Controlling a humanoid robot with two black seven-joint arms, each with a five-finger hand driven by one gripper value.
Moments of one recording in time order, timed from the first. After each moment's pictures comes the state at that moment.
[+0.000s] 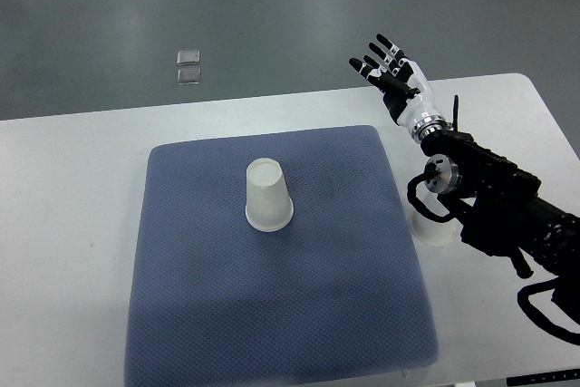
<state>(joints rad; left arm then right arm) -0.06 0.00 -0.07 -0.13 0.12 0.08 0.14 0.88 0.00 0.53 0.39 -0.02 0.12 0.49</state>
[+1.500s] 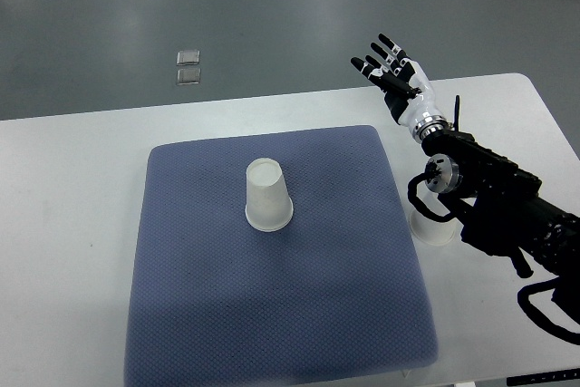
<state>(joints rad) -0.05 0.00 -0.07 -0.15 0.12 0.06 0.14 0.88 -0.01 0.53 0.41 -0.01 0.12 0.49</state>
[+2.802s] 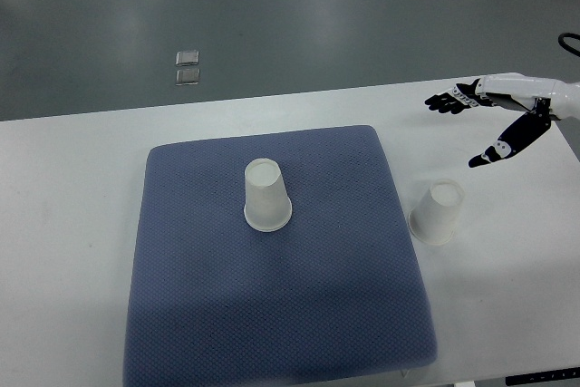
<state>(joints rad) -0.05 0.00 -0.07 -0.15 0.12 0.06 0.14 0.94 -0.98 0.34 1.25 -1.12 0.51 0.42</state>
